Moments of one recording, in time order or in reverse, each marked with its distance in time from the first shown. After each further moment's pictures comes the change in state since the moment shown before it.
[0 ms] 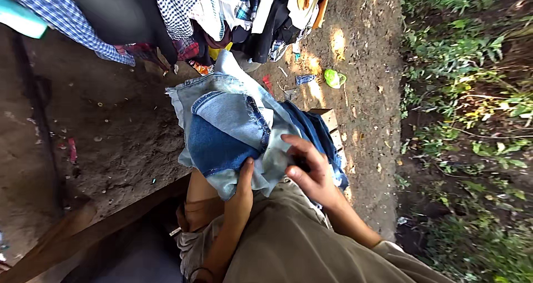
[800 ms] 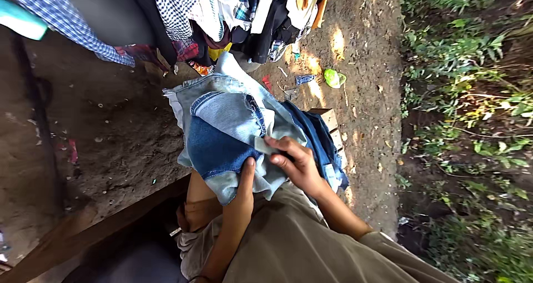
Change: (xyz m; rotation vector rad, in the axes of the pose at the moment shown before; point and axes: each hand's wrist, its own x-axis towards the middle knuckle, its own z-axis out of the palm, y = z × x) left_hand -0.001 0.006 0.001 -0.044 -0.008 0.016; right_hand 0.004 0.026 0.016 -0.027 0.057 -0.022
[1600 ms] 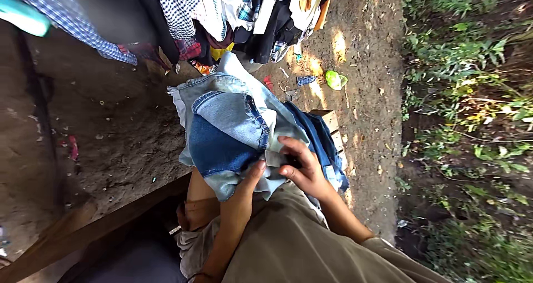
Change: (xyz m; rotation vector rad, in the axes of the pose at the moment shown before) left_hand -0.001 0.003 -0.003 -0.121 -0.041 -0.076; right_hand -0.006 0.002 -0.009 0.096 -0.120 -0.066
